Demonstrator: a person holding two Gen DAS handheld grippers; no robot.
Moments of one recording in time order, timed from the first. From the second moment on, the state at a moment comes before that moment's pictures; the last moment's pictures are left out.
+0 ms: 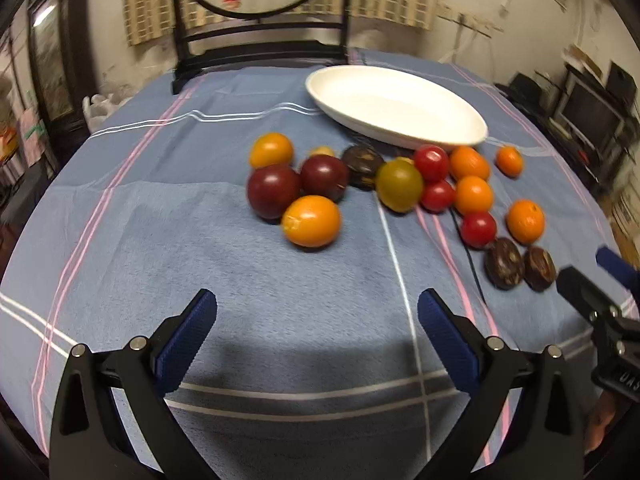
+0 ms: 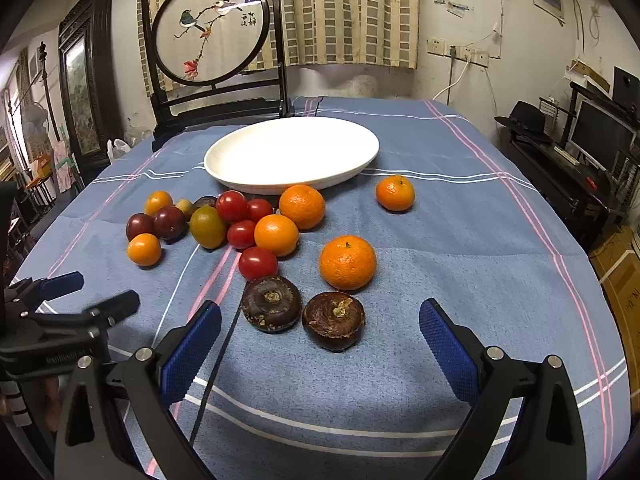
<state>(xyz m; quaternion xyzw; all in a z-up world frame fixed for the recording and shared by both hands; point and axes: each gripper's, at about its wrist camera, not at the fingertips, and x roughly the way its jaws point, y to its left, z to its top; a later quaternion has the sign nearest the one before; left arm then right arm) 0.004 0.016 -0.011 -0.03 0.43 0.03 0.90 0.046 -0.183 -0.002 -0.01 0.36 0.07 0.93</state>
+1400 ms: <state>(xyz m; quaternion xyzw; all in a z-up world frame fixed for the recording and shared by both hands) 0.014 0.012 -0.028 -0.01 0.45 -0.03 0.89 0.051 -0.185 -0.013 0.00 0.39 0.07 0.92</state>
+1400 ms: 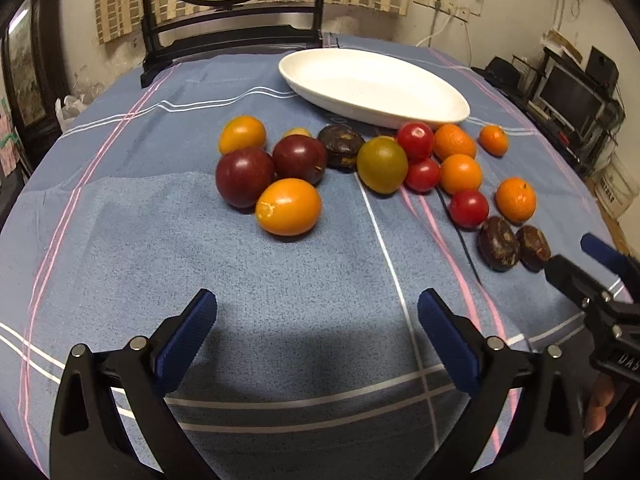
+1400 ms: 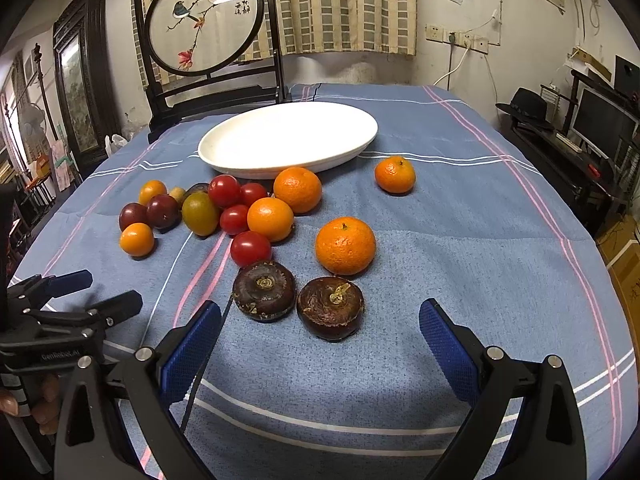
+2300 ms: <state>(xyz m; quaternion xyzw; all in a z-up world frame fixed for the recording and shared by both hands) 0.016 0.011 -0.033 -0.01 0.46 -0.04 0.89 0.054 -0.184 -0.022 0.01 0.41 0.08 0.91</state>
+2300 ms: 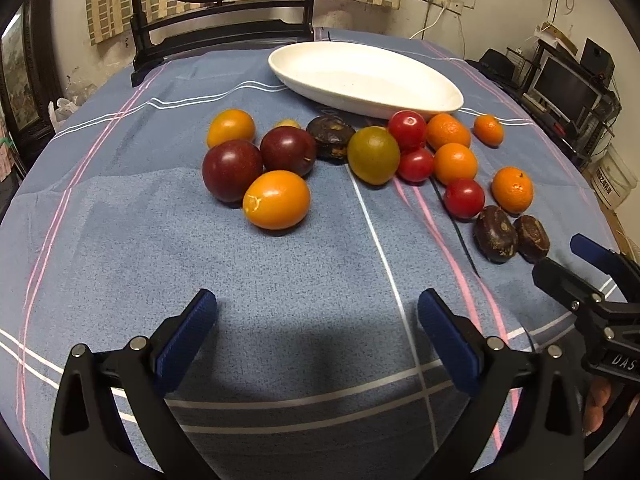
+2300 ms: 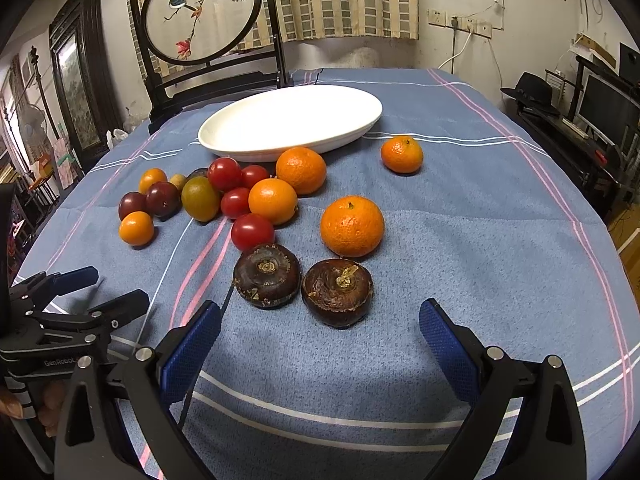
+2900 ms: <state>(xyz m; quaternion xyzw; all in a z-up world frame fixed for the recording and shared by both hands) 0.017 0.012 -0.036 -0.02 0.46 -0.03 0.89 0.057 -0.183 -0.026 0.01 0.42 0.09 0.90</state>
